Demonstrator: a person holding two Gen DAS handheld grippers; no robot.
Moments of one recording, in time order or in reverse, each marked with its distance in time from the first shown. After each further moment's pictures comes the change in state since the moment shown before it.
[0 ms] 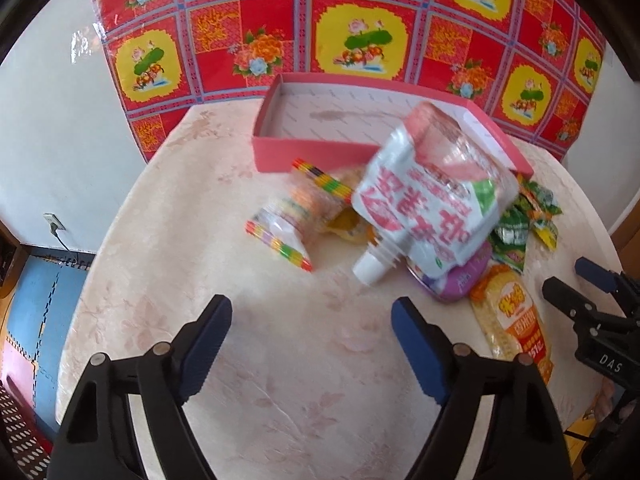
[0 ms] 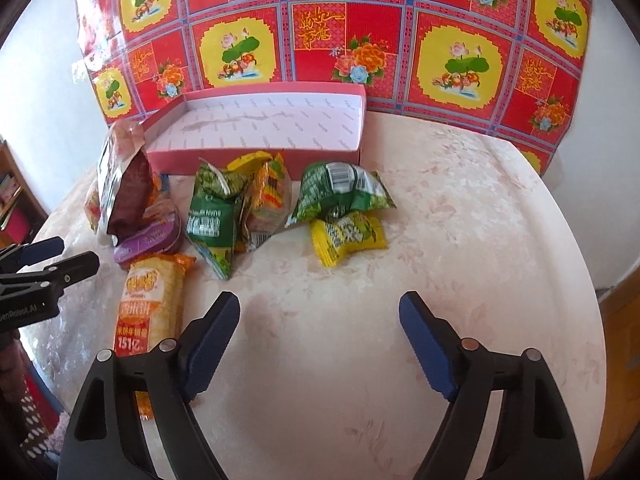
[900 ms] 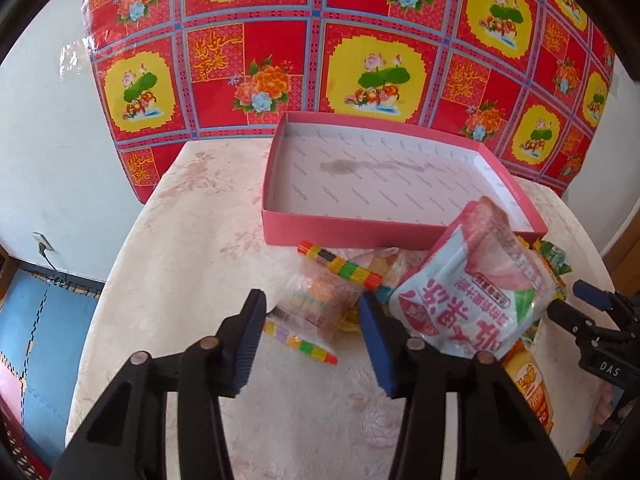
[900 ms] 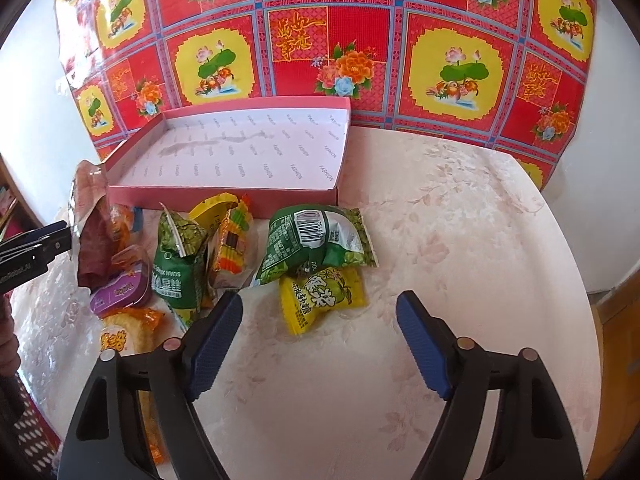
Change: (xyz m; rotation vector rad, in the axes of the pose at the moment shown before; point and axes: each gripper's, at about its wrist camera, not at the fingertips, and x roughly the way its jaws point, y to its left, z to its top) left arm 0.021 0.015 0.041 -0.007 -0.075 -0.047; right arm 0.023 -0.016 0.025 0.025 0.003 -0.006
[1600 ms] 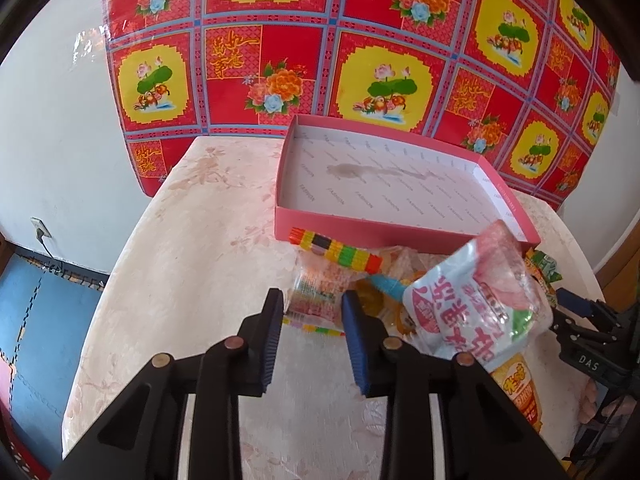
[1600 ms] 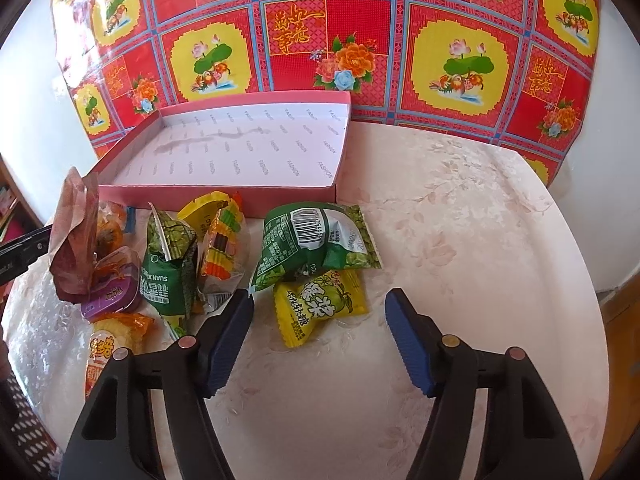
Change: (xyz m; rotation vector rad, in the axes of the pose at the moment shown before) left arm -0.014 0.010 -0.006 -0.058 -0.010 -0.022; right arm 0.006 -0.002 0.002 0.005 0.002 0.008
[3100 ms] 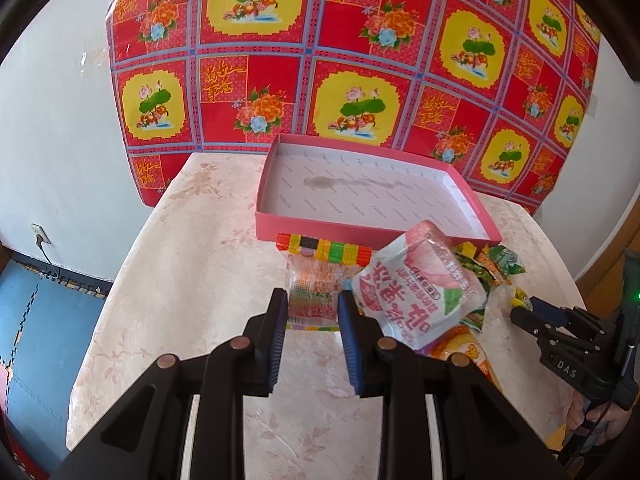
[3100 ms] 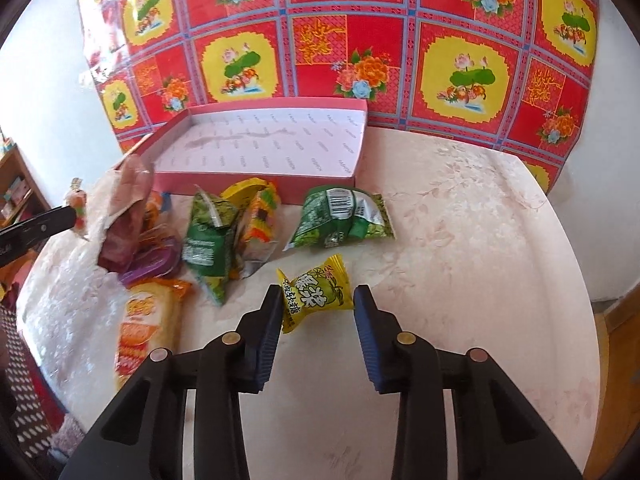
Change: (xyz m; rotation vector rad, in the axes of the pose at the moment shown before) left arm -0.042 -0.018 -0.009 0.013 -0.048 -0.029; right arm -0.034 0.008 -0.017 -0.041 -0.027 0.051
